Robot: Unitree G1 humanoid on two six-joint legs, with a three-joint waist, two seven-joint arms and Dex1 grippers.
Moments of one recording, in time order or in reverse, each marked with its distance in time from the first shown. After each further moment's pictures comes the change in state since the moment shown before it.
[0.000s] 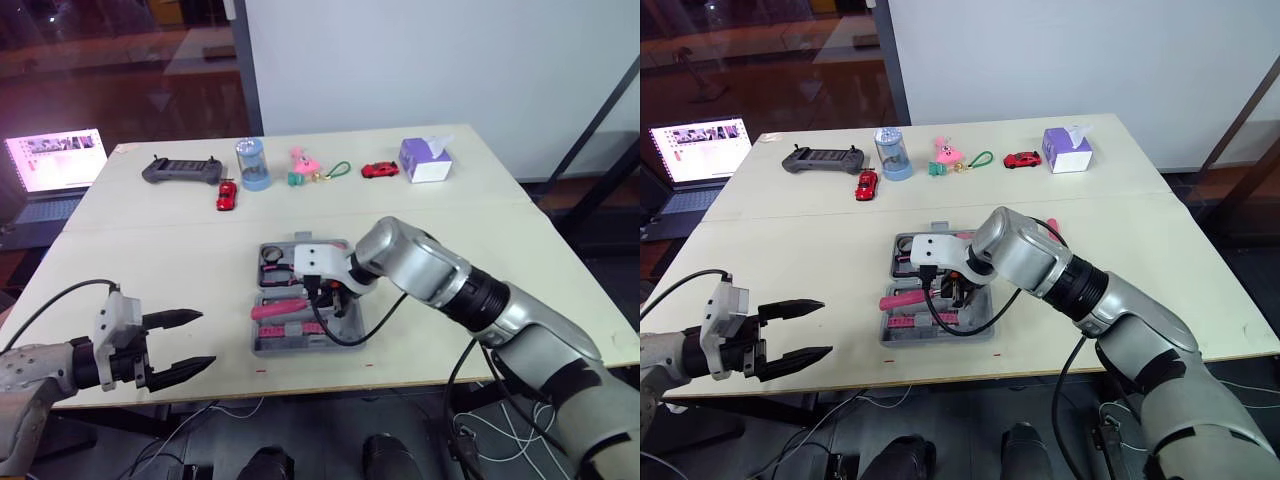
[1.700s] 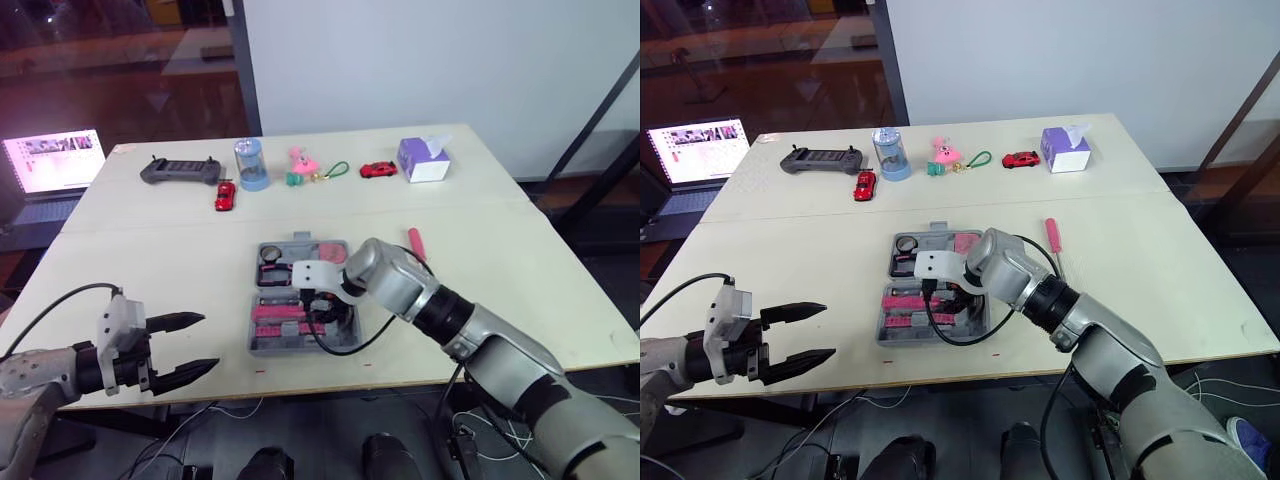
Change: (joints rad) left arm 0.030 -0.009 0.000 -0.039 -0.009 0.024 0.041; right arm 0.095 0.142 -0.040 0.237 -0.205 -0.154 -0.031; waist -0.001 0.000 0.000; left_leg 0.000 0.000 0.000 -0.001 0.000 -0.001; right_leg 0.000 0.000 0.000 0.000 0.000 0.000
